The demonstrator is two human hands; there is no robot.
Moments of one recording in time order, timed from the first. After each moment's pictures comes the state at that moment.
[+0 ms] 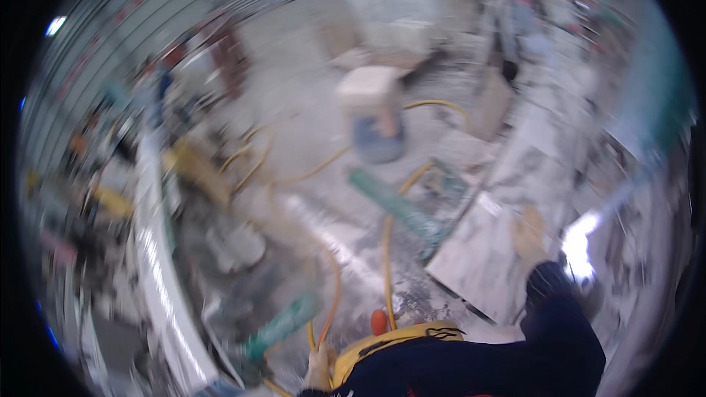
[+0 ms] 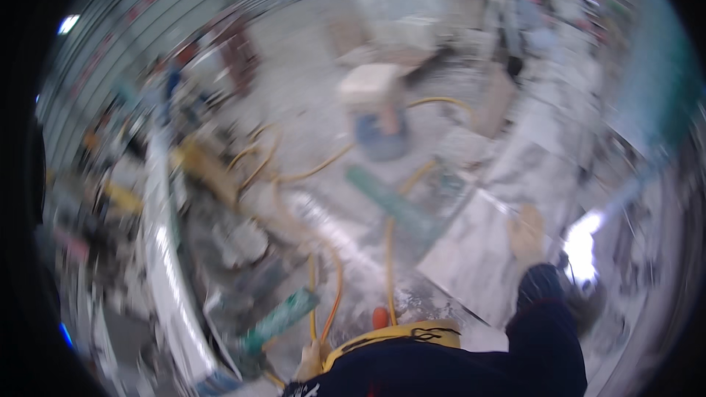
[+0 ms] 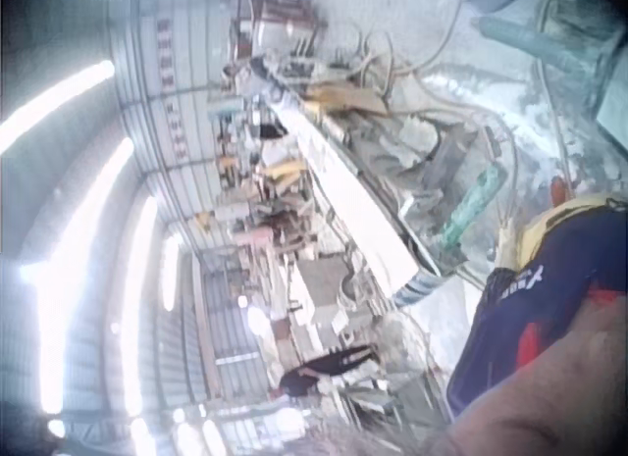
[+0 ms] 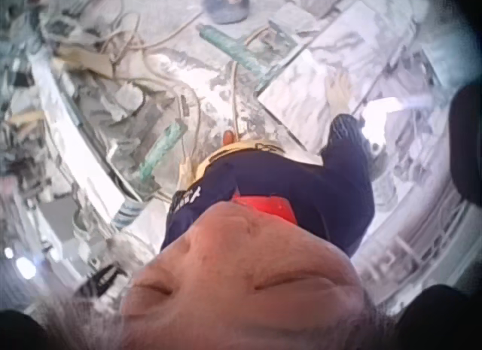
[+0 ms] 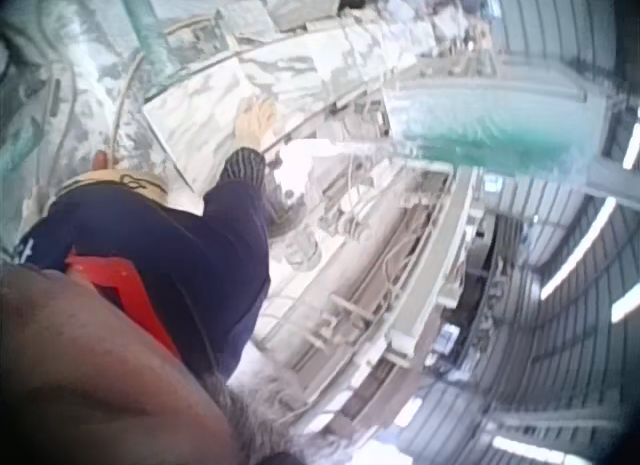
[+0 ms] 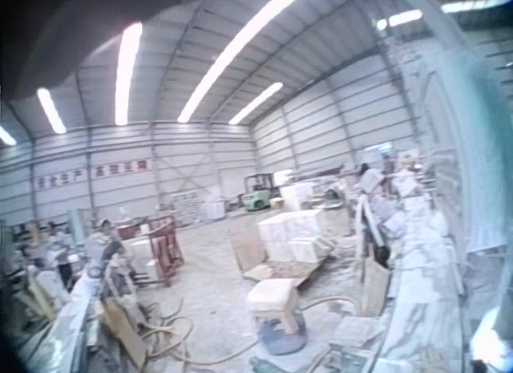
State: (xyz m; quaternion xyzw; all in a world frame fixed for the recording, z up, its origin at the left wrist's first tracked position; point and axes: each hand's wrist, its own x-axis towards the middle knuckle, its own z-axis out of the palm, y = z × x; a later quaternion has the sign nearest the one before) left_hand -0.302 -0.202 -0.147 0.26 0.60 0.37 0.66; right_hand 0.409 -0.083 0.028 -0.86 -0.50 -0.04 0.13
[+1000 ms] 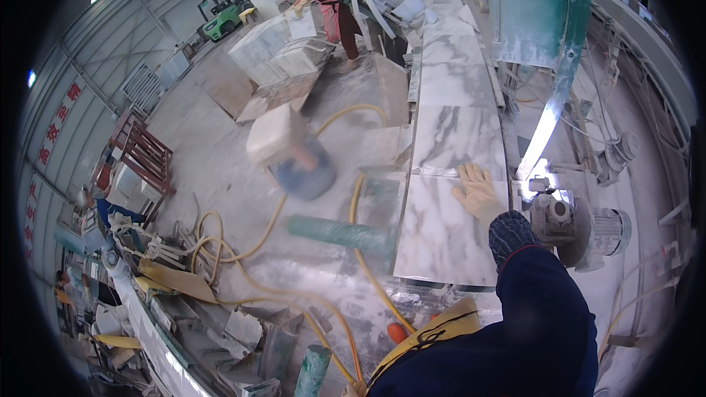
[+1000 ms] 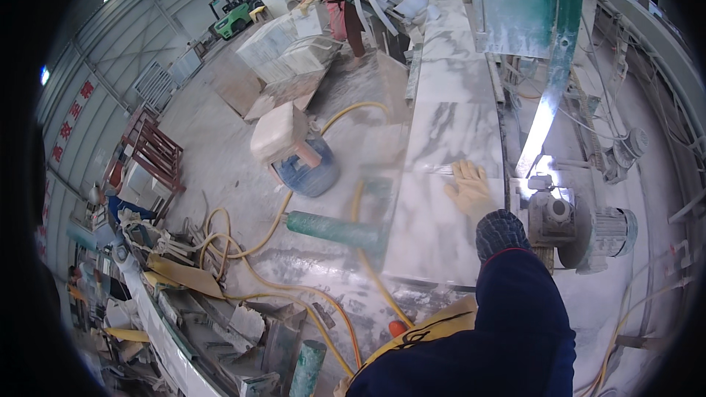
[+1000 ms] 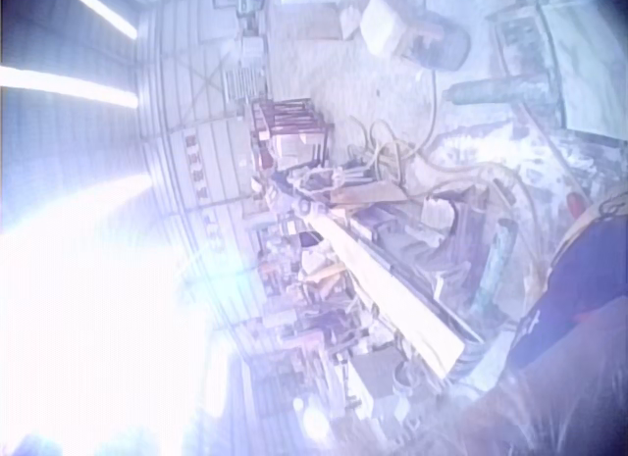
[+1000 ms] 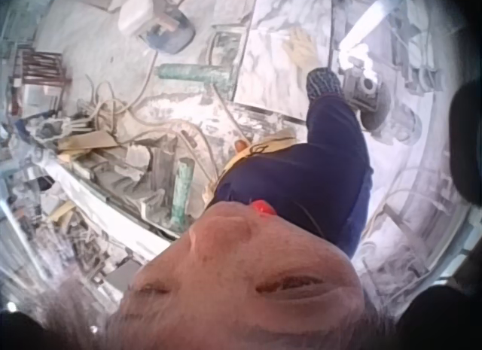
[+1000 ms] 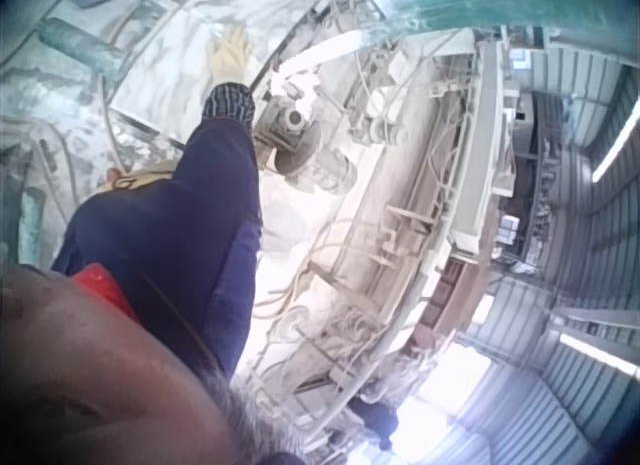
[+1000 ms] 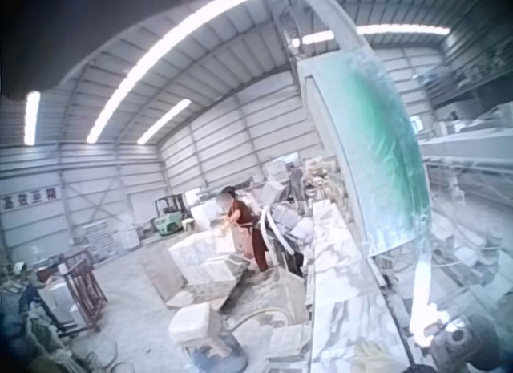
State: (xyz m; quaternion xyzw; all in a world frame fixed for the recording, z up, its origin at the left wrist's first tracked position) left_hand -0.284 -0.142 -0.111 0.20 0.75 0.22 0.59; right_hand 0.407 -0.070 0.050 -0.88 -0.46 -0.01 0.12
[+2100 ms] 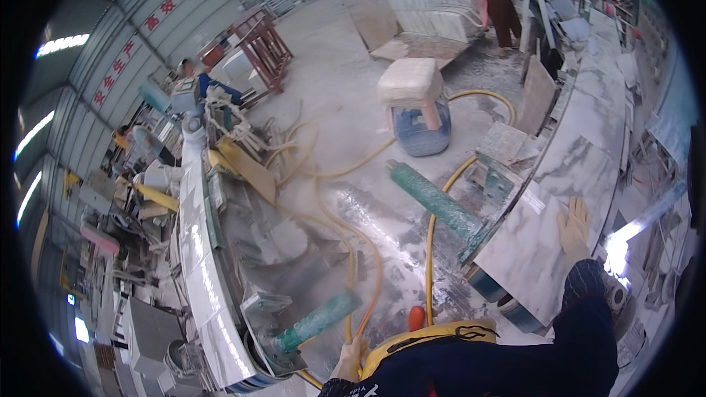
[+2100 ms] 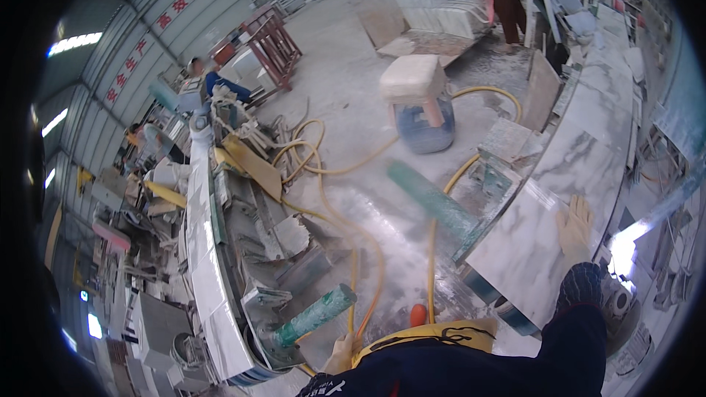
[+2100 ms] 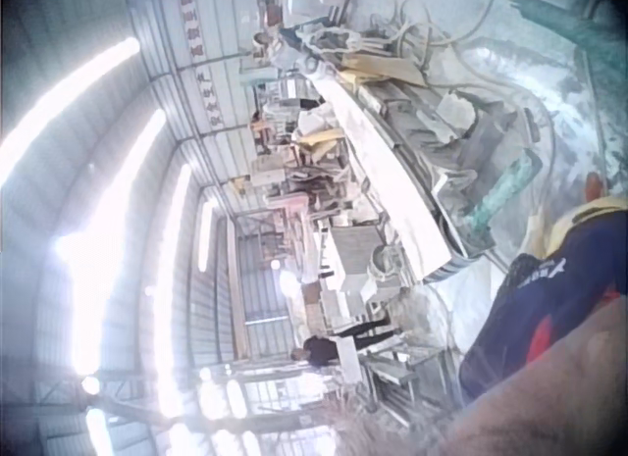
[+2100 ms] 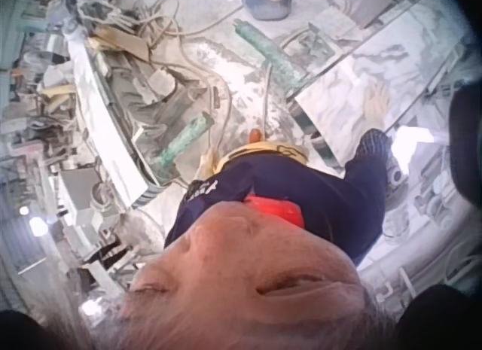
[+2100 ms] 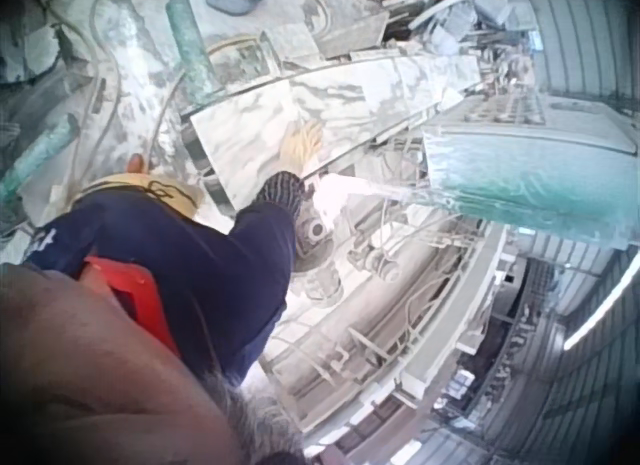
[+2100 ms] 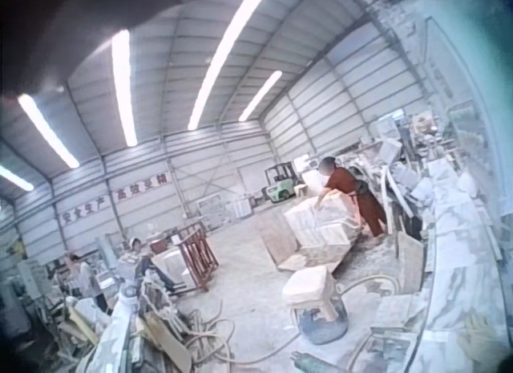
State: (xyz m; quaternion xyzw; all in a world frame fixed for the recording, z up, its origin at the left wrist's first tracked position) left_hand -0.289 -0.193 -0.100 0.19 0.74 0.29 0.58; right_hand 0.429 -0.061 0.051 -0.88 -0.47 0.00 0.08
